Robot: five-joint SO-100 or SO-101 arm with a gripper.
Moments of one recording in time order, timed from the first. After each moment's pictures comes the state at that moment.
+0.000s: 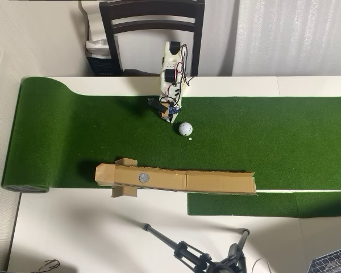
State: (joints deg) arm 3.8 191.2 178.7 72.2 90.4
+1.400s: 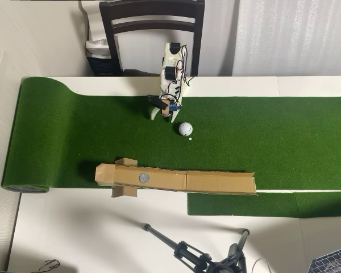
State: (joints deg) arm 3.8 192.0 174.9 77.0 87.9
